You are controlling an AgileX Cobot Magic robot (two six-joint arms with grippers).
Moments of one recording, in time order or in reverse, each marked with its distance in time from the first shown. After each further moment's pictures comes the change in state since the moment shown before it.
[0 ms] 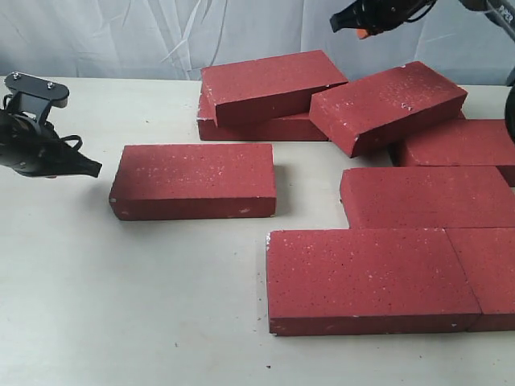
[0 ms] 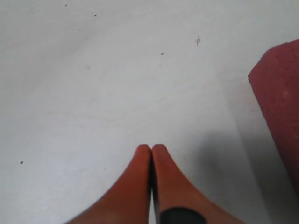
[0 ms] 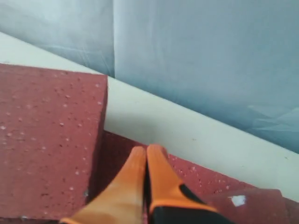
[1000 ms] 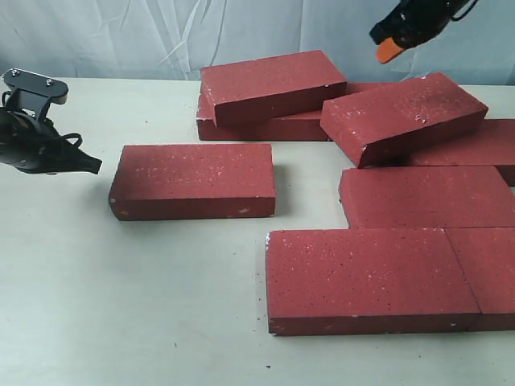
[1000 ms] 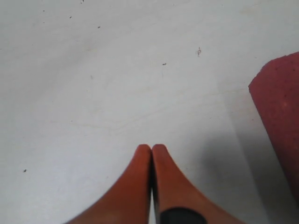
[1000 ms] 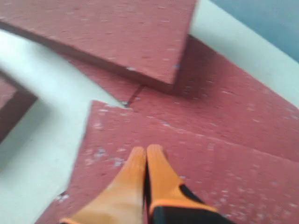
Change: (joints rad) left arm 0.000 0.000 0.000 0.000 -0.026 0.000; right arm -0.084 -0.236 0.292 0.289 0.282 -0.417
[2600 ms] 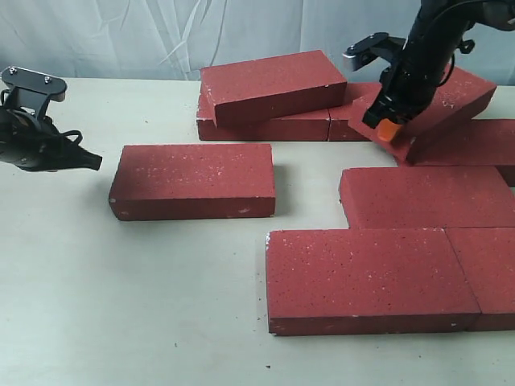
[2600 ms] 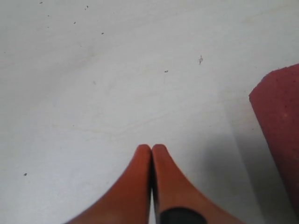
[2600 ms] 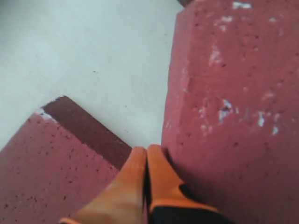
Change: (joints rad) left arm 0.000 0.000 0.000 -0.024 -0.021 0.000; right arm 0.084 -0.026 0.295 -0.249 0.000 0.040
